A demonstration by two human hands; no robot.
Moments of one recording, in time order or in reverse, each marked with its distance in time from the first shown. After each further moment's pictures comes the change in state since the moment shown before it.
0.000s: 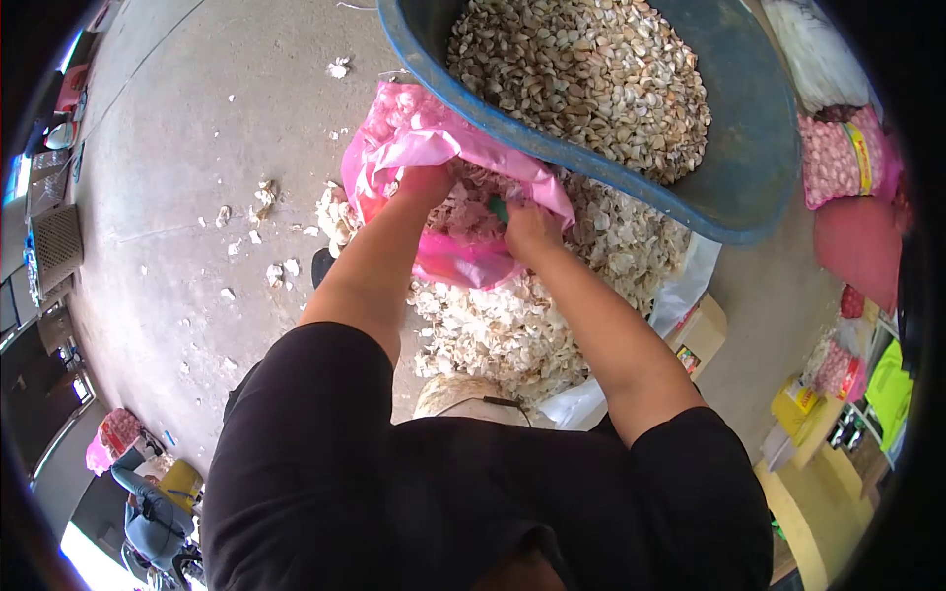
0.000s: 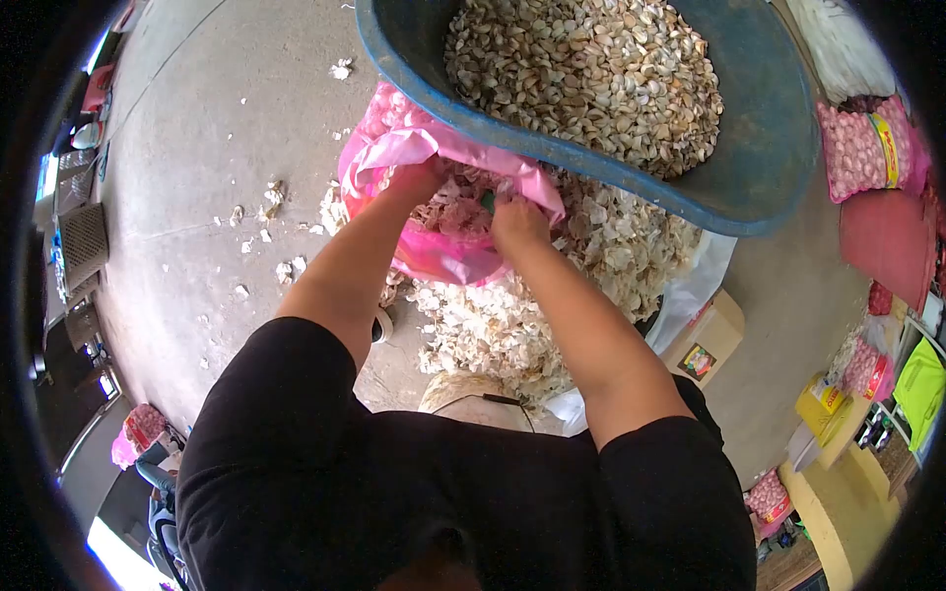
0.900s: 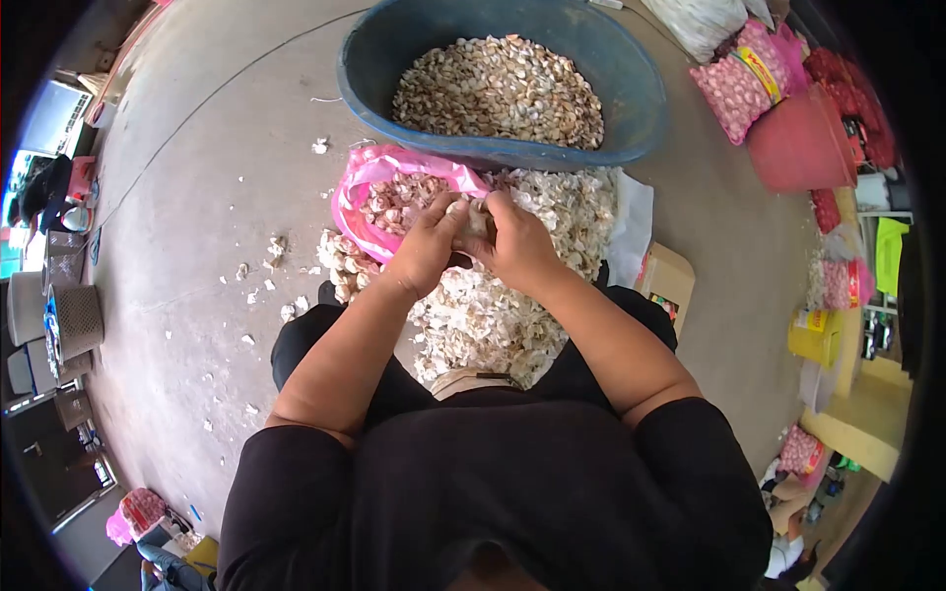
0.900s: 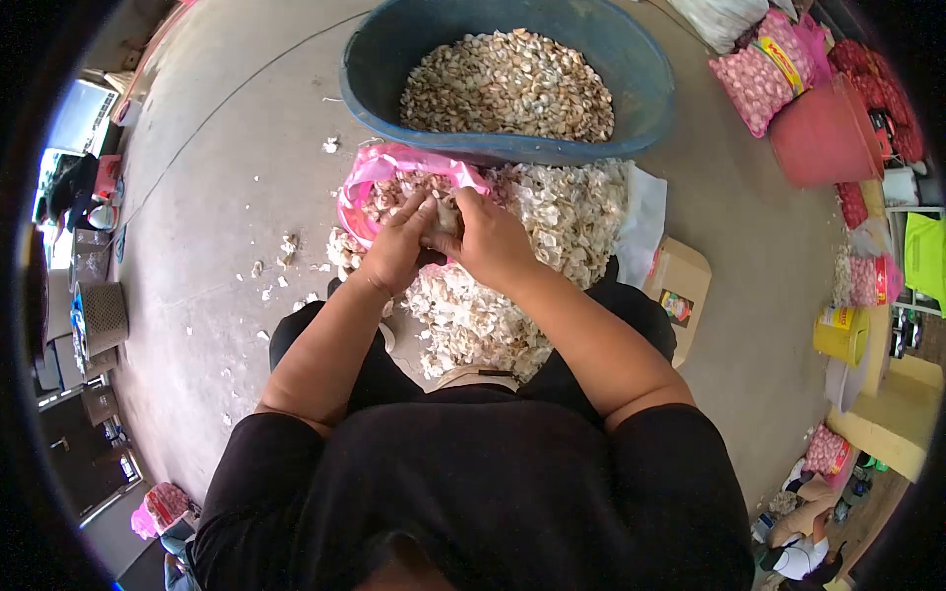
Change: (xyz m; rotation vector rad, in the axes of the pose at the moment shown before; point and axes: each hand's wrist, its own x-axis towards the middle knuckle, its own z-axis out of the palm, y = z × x) left_hand -0.245 0.196 -0.160 -1.477 -0.224 -0.048; right_hand -0.236 -0.032 -0.113 0.480 0.784 -0.329
